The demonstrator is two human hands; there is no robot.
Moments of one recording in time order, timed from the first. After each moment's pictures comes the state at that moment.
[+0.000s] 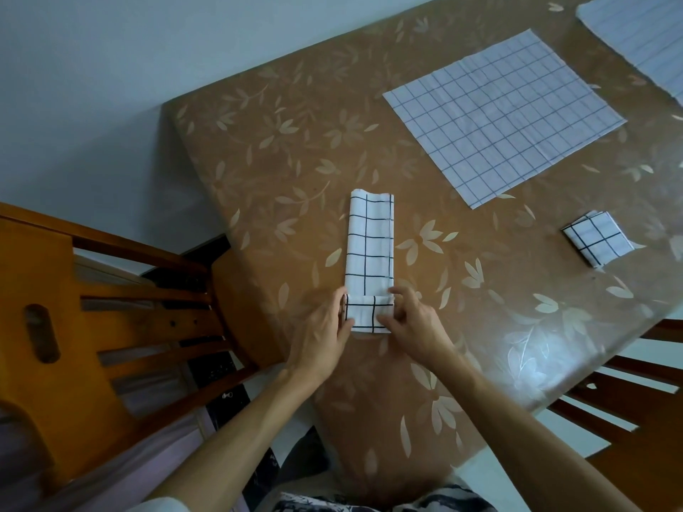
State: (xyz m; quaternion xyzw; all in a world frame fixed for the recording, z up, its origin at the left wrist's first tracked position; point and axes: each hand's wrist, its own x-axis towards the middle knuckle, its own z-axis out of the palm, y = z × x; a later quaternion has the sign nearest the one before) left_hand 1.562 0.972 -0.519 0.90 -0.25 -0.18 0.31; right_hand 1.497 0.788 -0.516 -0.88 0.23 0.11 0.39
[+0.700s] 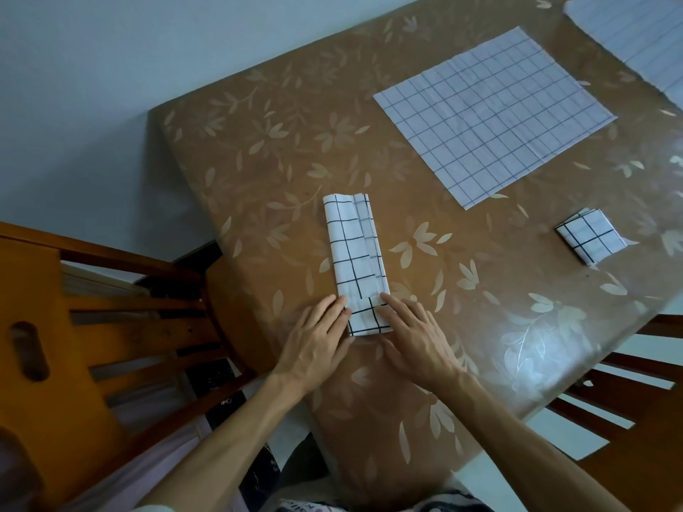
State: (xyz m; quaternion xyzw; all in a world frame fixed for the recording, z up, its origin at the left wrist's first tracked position) left_hand 1.574 0.985 -0.542 0.88 -0.45 -0.07 0.11; right_hand 1.473 0.782 -0.524 -0.98 0.04 0.05 0.18
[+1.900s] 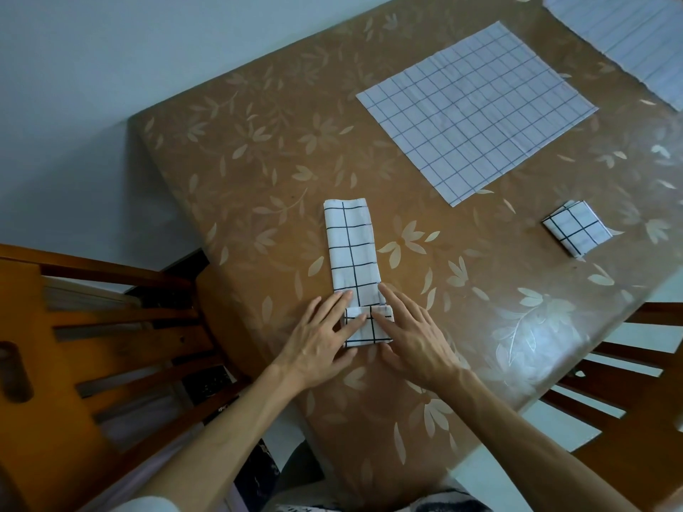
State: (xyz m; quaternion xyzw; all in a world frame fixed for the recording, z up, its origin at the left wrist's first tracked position) left_hand 1.584 0.968 -0.542 0.84 -0.53 -0.12 0.07; right_hand 1.470 0.772 -0.518 -0.99 0.02 0.07 0.15
